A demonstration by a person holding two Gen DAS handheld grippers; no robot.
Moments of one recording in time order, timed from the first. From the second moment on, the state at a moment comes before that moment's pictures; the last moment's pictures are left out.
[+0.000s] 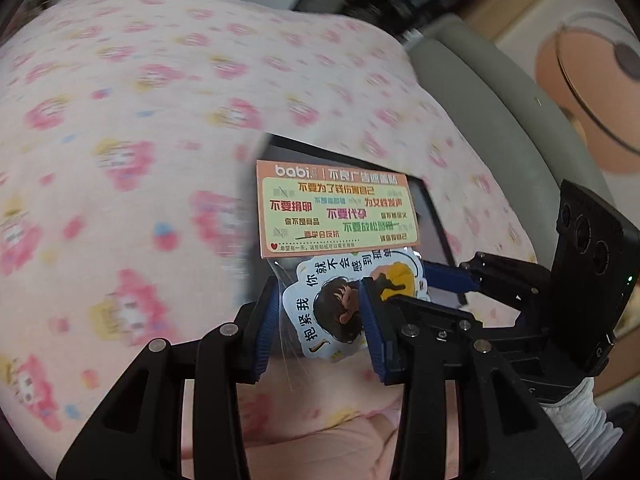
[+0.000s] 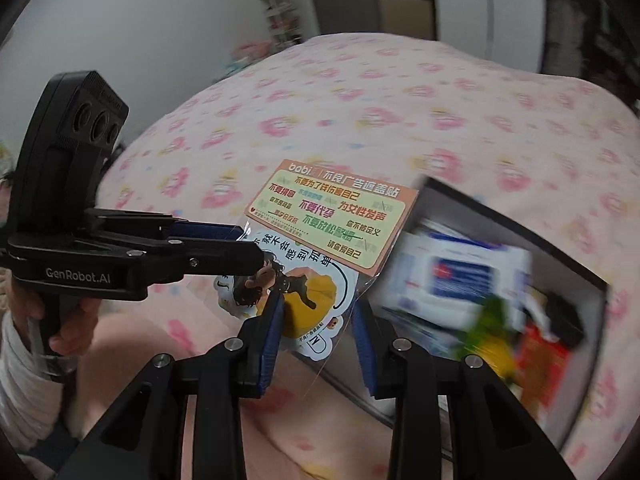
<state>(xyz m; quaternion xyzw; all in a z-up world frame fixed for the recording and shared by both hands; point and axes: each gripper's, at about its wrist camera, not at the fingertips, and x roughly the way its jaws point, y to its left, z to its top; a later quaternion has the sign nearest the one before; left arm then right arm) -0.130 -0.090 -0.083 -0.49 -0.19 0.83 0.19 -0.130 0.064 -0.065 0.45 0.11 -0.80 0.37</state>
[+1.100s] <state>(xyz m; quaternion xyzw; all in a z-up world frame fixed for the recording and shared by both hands) -0.173 0.009 -0.147 -0.48 -0.15 0.85 0.19 -0.188 0.210 -0.136 0.47 0.01 -0.87 0.19</state>
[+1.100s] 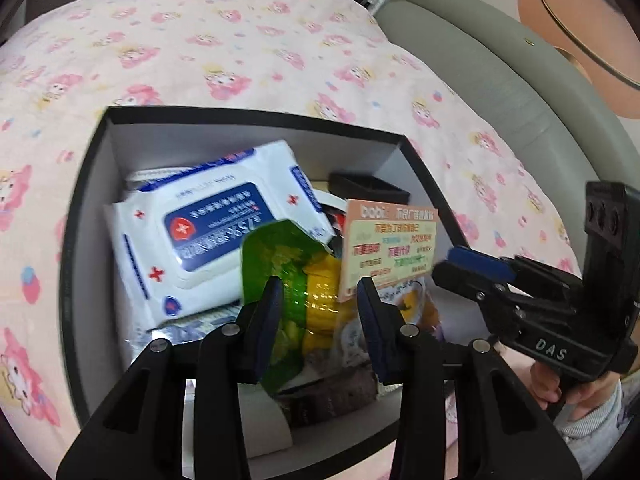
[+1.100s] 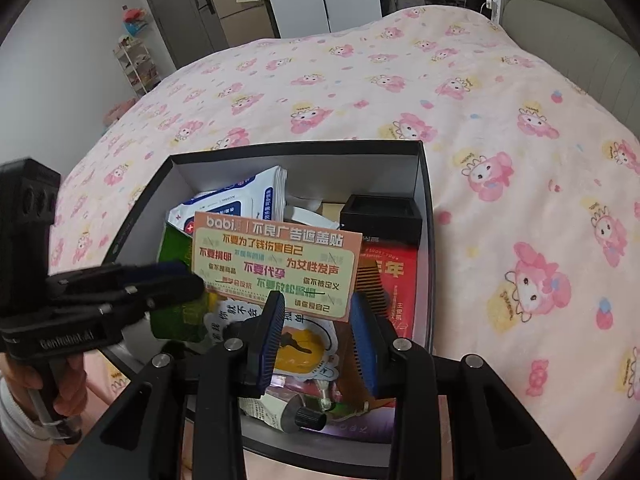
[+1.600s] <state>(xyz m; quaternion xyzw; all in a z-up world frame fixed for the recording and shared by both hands) -0.179 0.028 -0.158 -0.50 -0.11 0.84 0.19 -0.173 0.167 -0.155 0.48 0.08 -0.84 0.24</state>
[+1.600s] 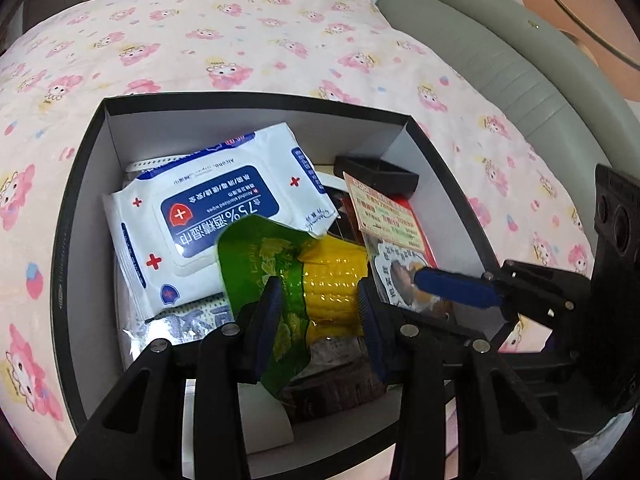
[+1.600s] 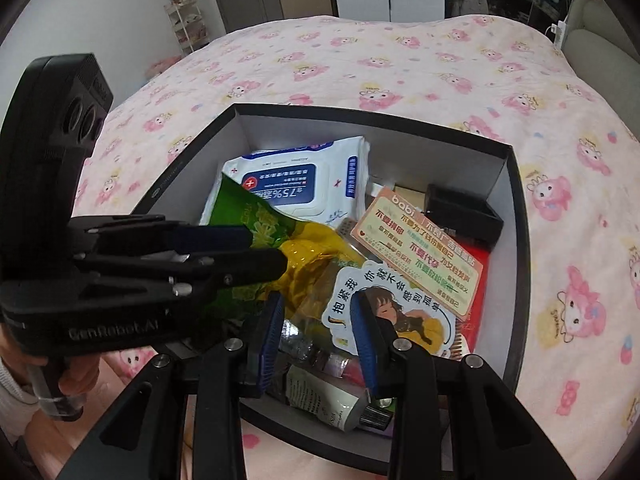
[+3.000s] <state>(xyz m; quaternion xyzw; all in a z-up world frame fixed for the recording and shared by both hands) -0.023 0.007 -0.014 -0.31 -0.02 0.95 0.09 -0.037 0.189 -0.018 0.35 -0.01 -0.93 0.09</state>
